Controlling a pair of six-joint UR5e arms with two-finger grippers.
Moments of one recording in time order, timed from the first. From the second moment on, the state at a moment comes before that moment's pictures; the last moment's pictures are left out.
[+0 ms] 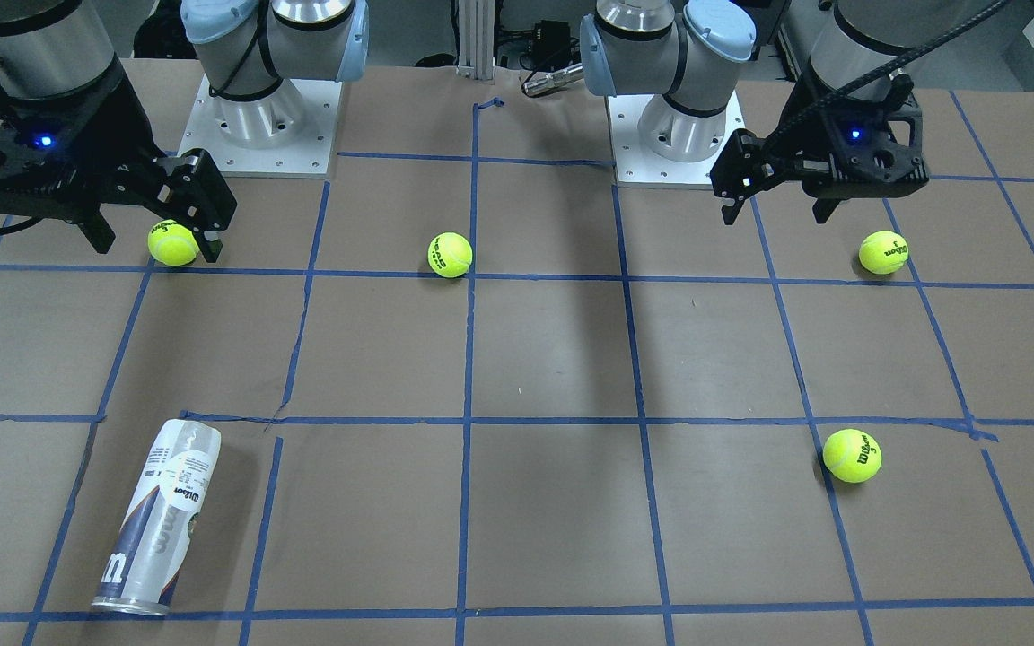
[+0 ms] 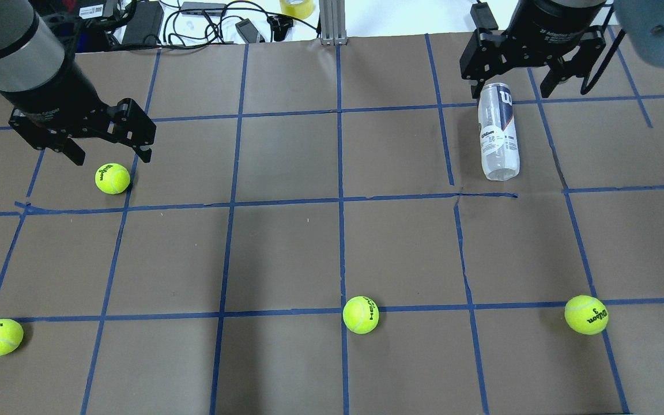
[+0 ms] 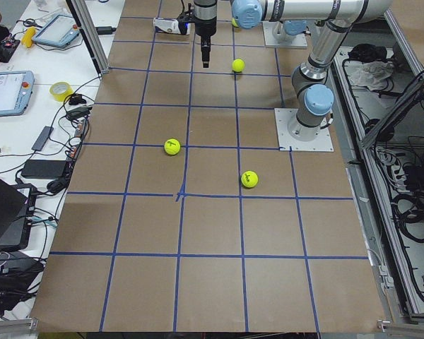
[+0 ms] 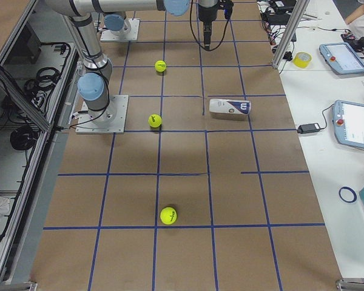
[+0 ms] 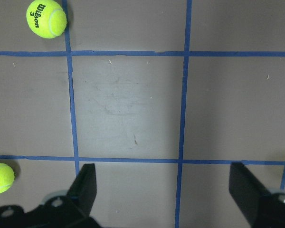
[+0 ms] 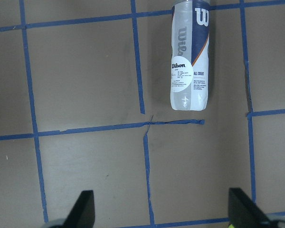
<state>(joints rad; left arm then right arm) -1.47 -1.50 -1.63 -1.59 1.61 0.08 1.54 -1.53 1.46 -1.61 -1.57 0.05</state>
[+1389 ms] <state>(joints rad) -1.47 -1.50 -1.63 -1.58 1.61 0.08 1.40 -1.09 1.34 -1.99 -1.53 -0.06</state>
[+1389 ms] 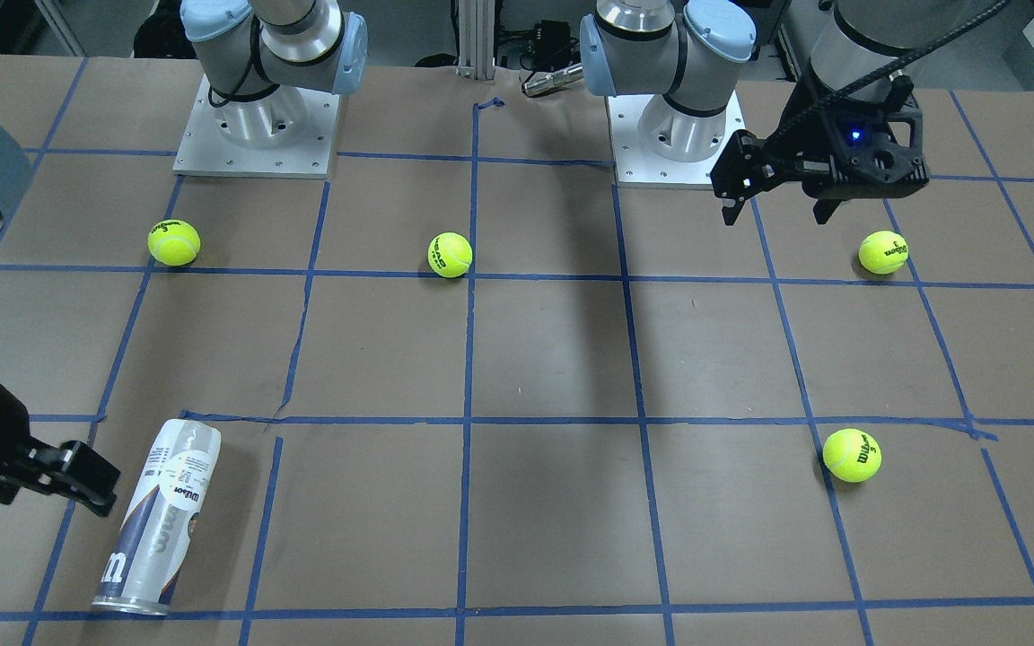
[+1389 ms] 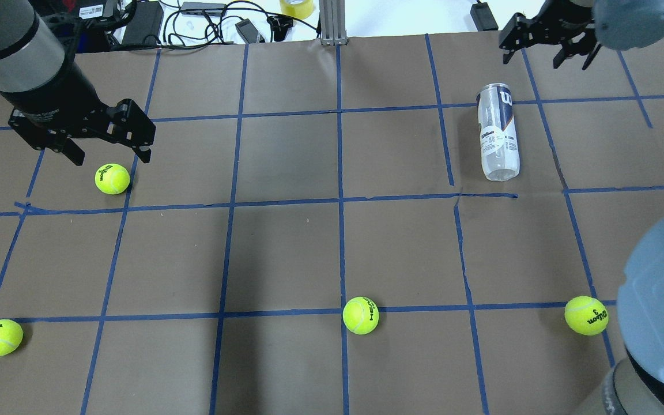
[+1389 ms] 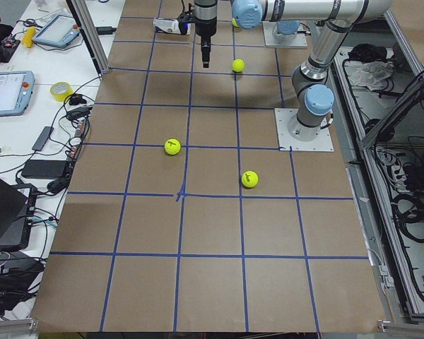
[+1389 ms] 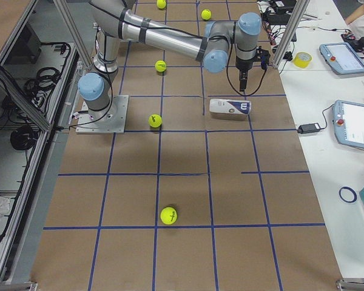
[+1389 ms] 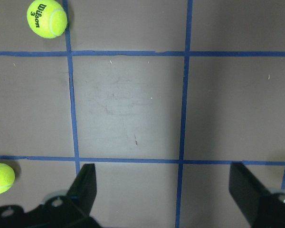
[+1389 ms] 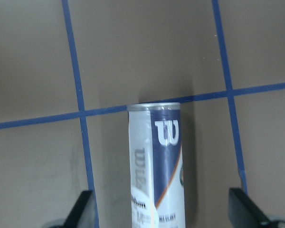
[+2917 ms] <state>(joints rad) -1.46 -1.50 -1.66 -1.54 1.63 0.09 1.41 -0.80 1.27 -2.12 -1.56 0.02</state>
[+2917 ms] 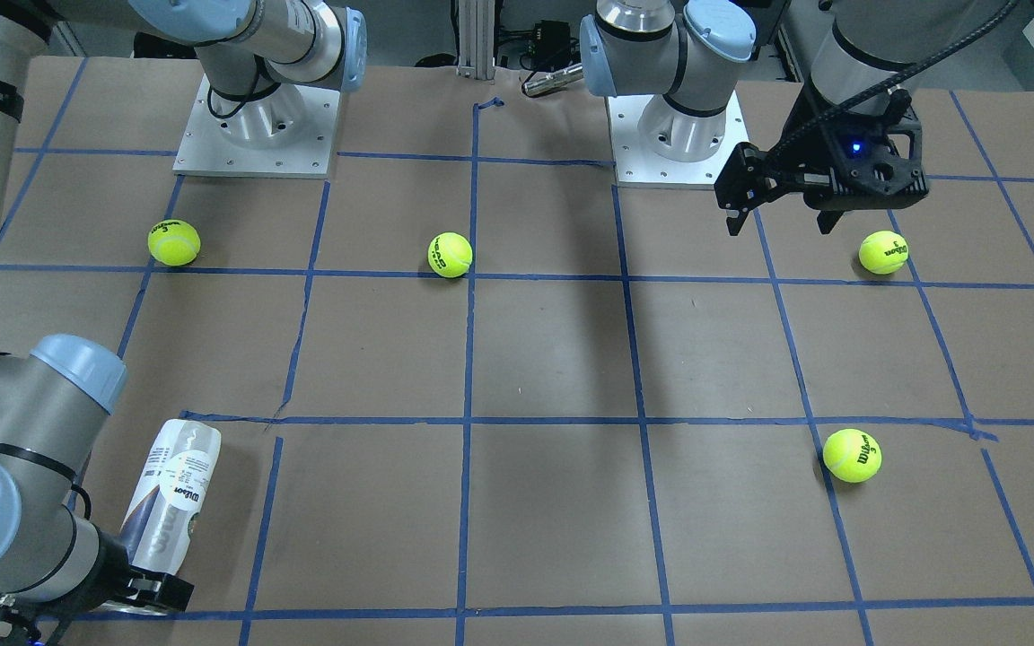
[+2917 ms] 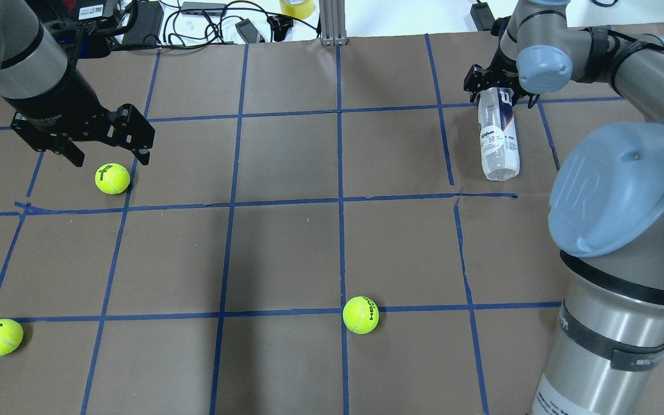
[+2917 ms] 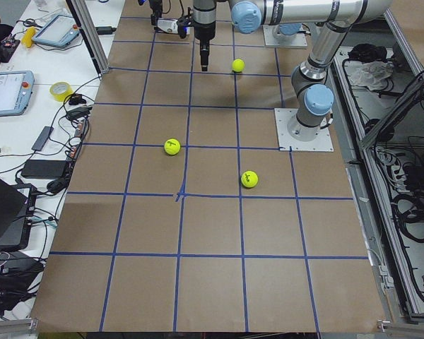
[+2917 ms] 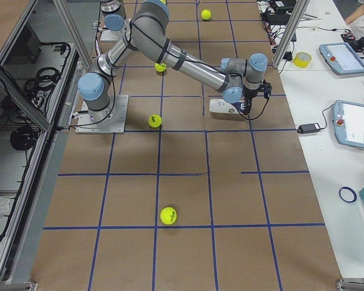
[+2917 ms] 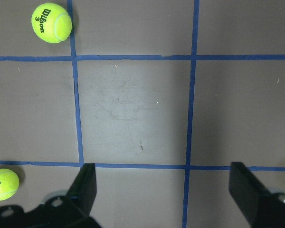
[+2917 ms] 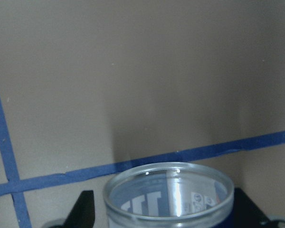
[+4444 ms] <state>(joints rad) -1.41 -1.50 -1.63 -1.55 1.62 0.09 1.82 -0.96 1.29 -2.10 -1.55 -0.41</state>
